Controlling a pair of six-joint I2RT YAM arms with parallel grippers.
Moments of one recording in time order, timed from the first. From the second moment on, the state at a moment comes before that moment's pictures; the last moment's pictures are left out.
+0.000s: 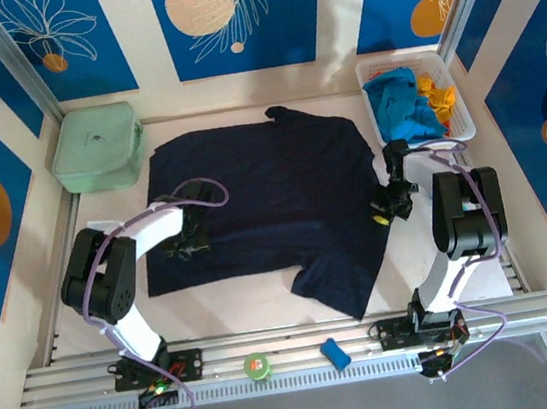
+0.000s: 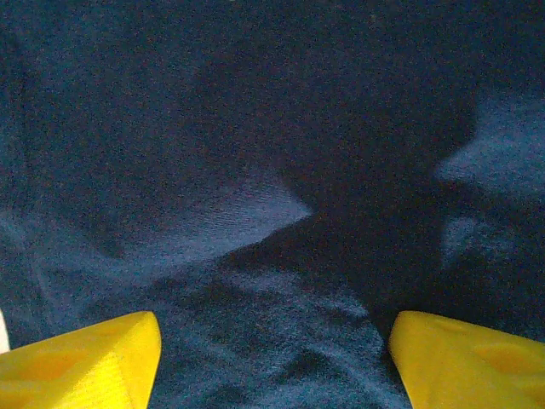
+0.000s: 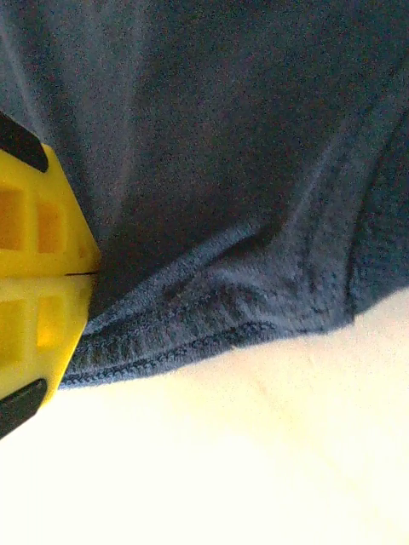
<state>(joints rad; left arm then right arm) -0.42 1.71 1.00 -0.78 -0.29 -0.51 -0.05 1.75 1.03 -0.86 -0.15 0.58</state>
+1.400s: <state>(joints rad) -0.26 2.32 2.00 -1.02 -0.25 -0.39 0.18 2.37 2.21 -1.04 -0.02 0.14</state>
